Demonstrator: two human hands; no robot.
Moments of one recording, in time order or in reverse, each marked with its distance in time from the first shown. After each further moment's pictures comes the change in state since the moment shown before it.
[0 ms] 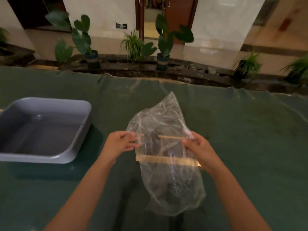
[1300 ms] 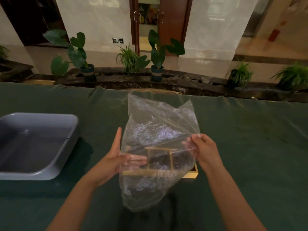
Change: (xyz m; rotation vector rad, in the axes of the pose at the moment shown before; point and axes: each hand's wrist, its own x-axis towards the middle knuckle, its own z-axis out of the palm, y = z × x) left_hand -0.031 0.027 0.032 -0.211 -0.488 0.108; right_hand 0.005 -0.034 -0.051 0.453 0.332 0.011
